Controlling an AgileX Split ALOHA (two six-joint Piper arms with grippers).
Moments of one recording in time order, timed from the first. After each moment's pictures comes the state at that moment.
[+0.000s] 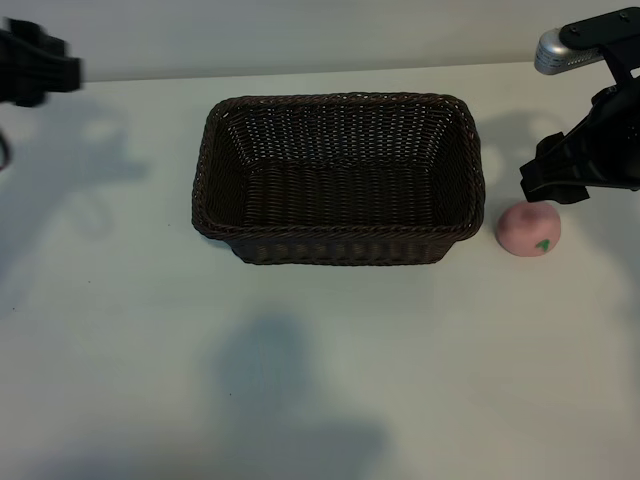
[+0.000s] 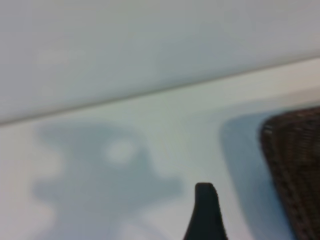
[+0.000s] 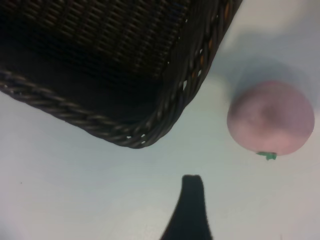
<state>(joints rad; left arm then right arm) -0.21 1.16 -1.03 0.15 0.44 -0.09 0.09 1.47 -1.05 0.25 0.79 -0.25</state>
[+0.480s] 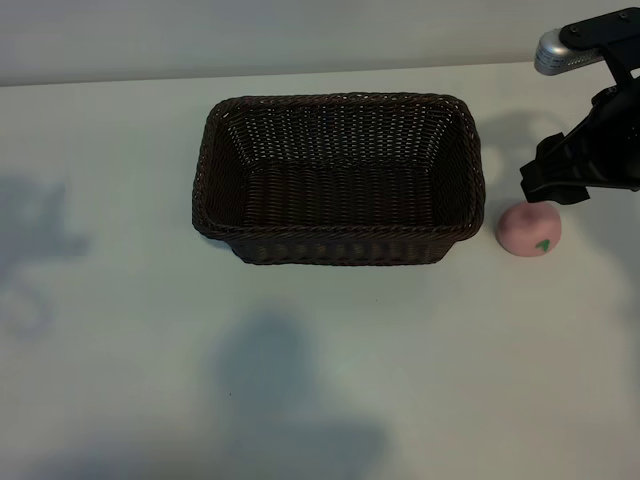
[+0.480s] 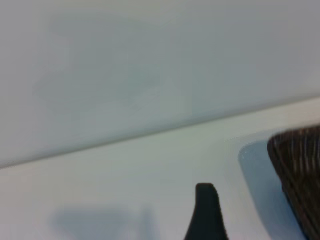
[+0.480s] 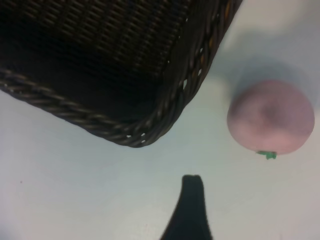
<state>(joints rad) -0.21 0.71 -0.86 0.17 0.52 -0.06 0.09 1.47 -1.05 0.25 0.79 -0.26</state>
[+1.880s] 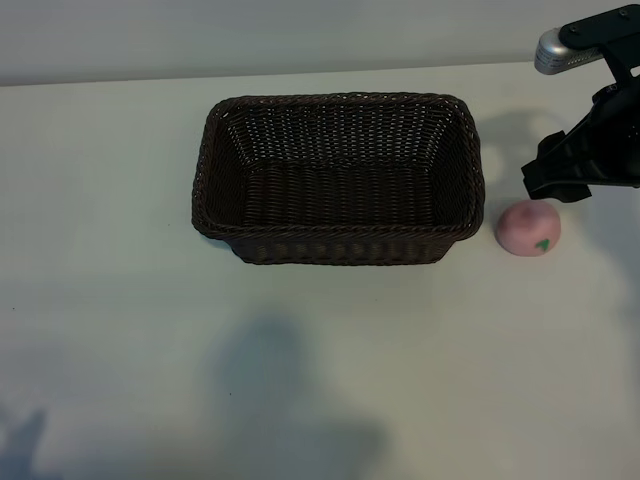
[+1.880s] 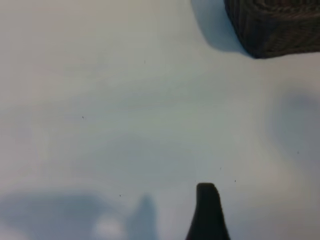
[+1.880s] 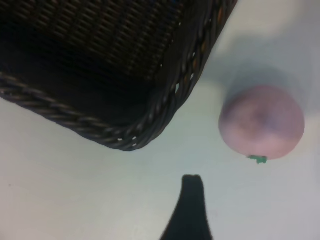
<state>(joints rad) -0.21 -0.01 -0.50 -0.02 1.09 -0.03 0.09 1.48 -1.05 0.22 0.77 -0.25</state>
